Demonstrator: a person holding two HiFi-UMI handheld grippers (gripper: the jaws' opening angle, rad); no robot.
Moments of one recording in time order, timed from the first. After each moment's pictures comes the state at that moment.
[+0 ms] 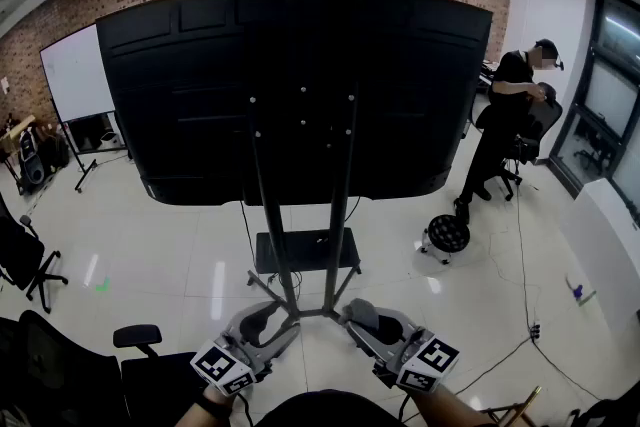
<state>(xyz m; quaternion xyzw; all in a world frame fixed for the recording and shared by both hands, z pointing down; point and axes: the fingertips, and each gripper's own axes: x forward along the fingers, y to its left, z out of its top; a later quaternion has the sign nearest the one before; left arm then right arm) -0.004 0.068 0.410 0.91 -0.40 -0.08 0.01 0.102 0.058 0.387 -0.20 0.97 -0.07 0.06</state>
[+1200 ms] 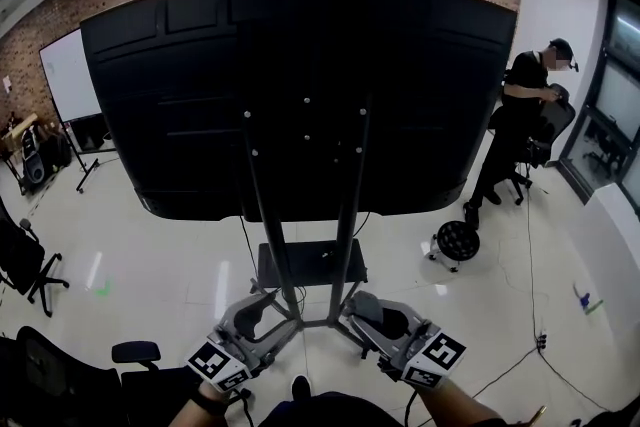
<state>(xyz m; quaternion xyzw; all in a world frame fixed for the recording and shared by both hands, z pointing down) -0.031 -0.024 0.390 0.91 -0.41 -0.08 -0.02 0.083 -0.038 0.372 -0.19 0.98 -0.04 0.06</state>
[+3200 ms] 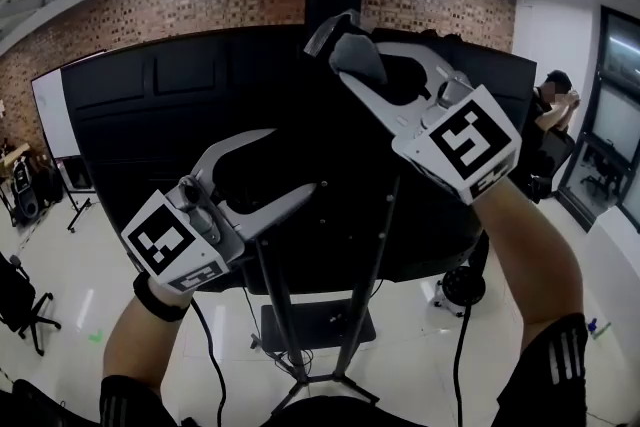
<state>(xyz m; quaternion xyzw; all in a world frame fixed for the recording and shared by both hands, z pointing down) -0.066 -0.204 0.047 0.89 -0.30 -0.08 -0.32 -0.042 -0.268 -0.037 -0.26 0.83 0.49 -0.03</state>
